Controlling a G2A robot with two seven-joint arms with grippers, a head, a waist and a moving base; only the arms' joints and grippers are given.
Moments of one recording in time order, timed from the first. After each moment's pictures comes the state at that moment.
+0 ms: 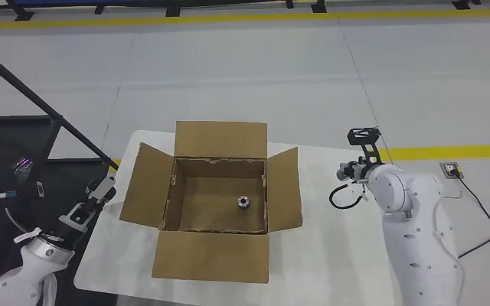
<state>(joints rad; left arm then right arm) 1.43 -1.15 -1.98 -1.91 0.03 -0.26 -0.63 -0.75 -1.36 1.54 -1.49 -1.35 -0.03 1.16</state>
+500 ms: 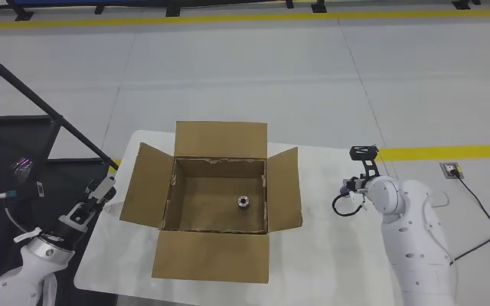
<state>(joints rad) 1.43 -1.15 -1.98 -1.91 0.03 -0.26 -0.63 -0.73 -1.34 1.54 -1.23 -1.34 -0.05 1.06</state>
